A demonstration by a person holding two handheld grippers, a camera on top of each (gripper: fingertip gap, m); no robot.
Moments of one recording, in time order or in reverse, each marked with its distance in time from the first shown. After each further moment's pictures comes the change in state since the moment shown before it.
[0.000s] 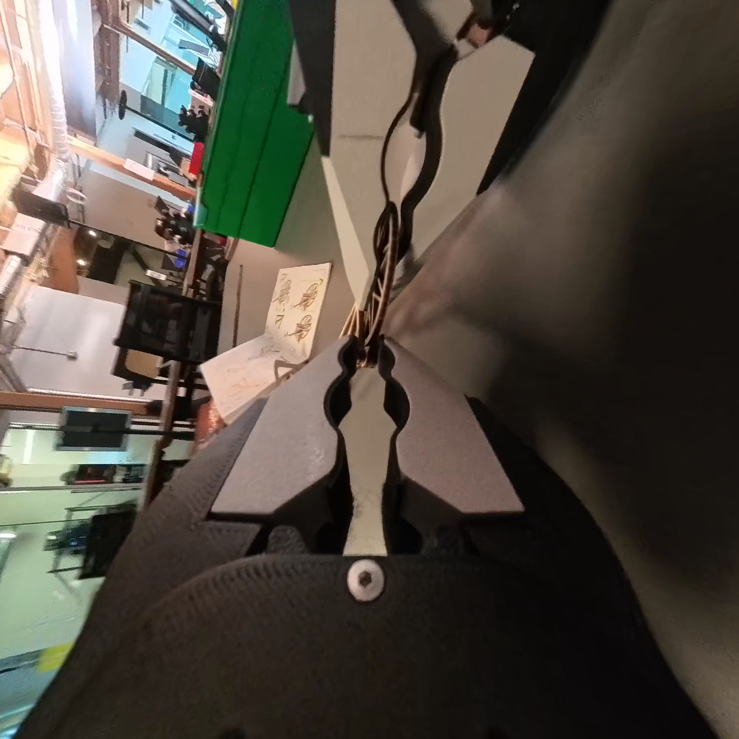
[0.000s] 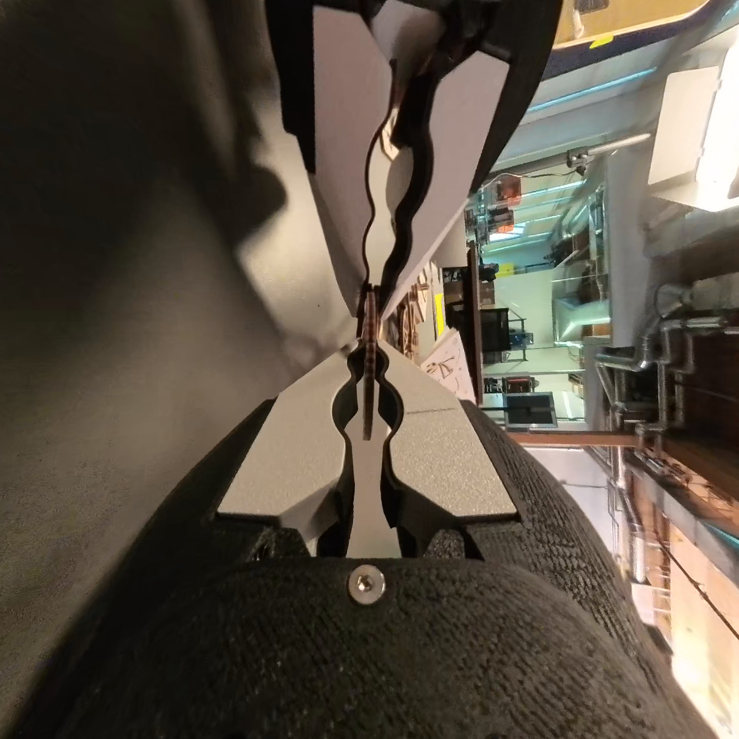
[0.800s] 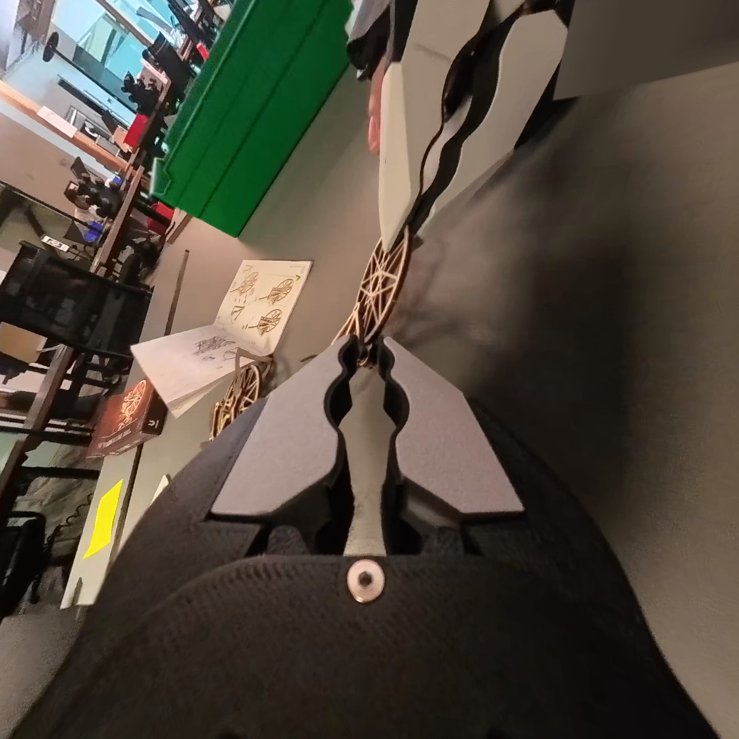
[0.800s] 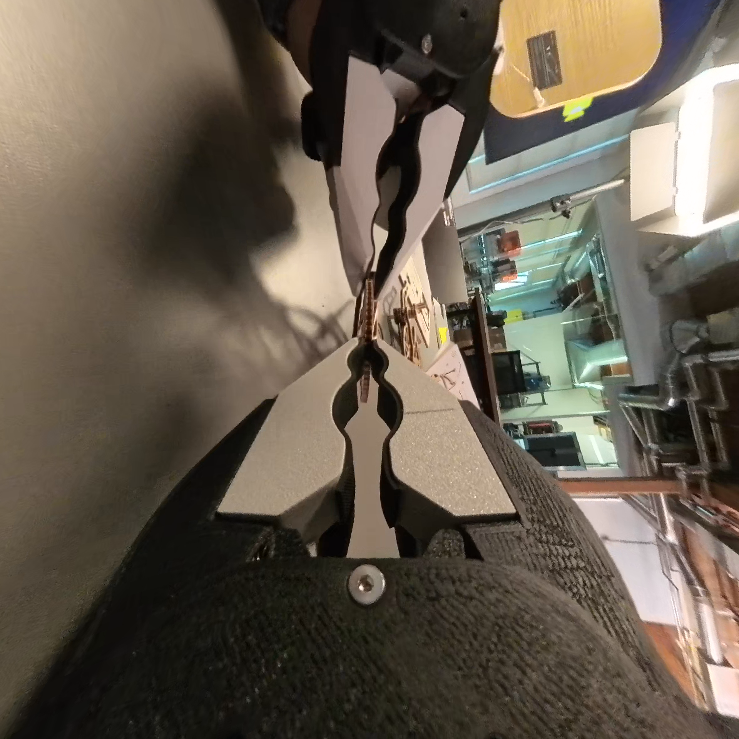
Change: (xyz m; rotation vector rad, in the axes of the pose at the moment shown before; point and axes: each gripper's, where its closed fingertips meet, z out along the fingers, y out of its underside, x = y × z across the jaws) left arm 0.000 0.001 -0.007 0.075 0.119 -0.237; right arm 0.003 -0.001 -0.027 0.166 -0.018 0.058
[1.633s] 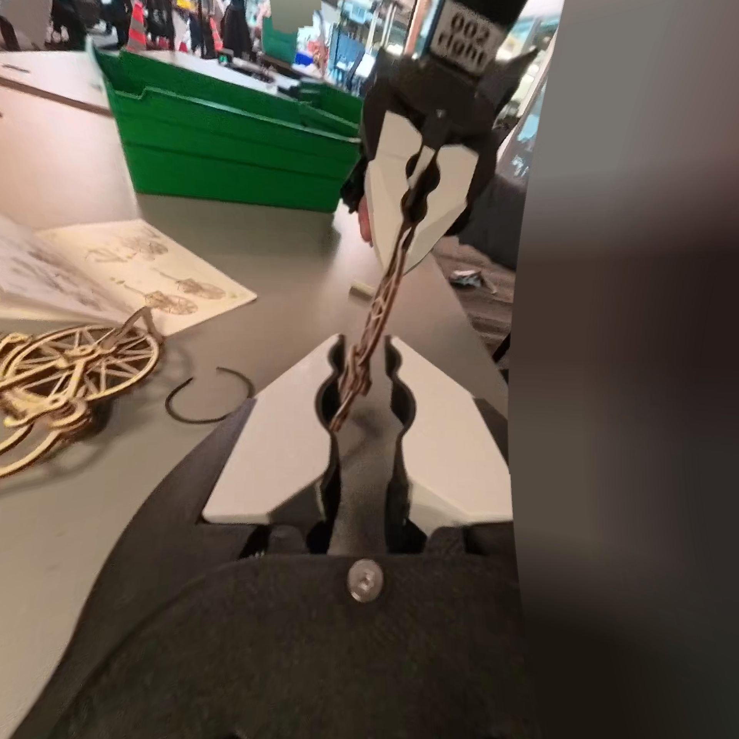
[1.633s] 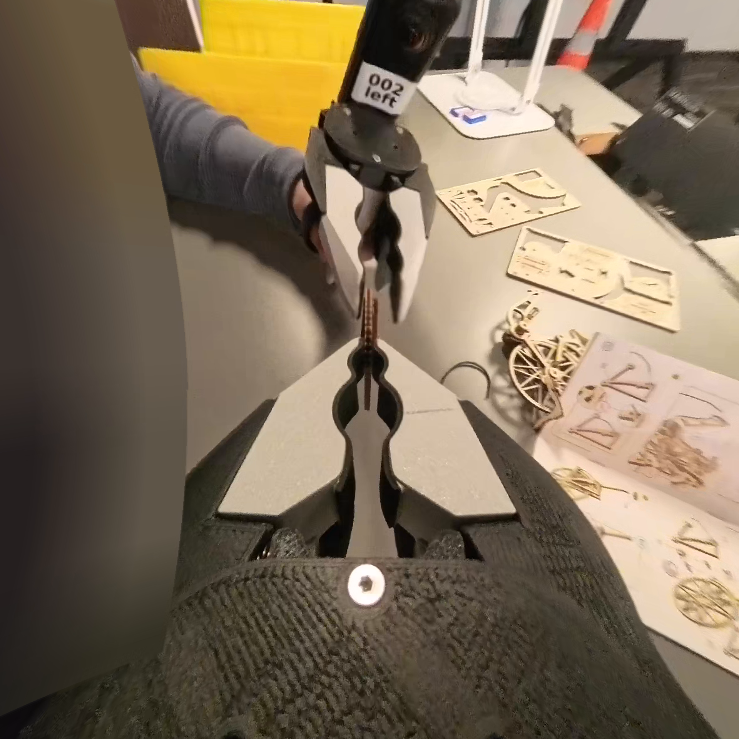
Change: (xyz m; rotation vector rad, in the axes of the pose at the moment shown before) left arm -0.037 -0.029 -0.029 0.355 0.348 -0.920; right arm 0.063 -0.018 0.007 0.186 -0.653 0.902
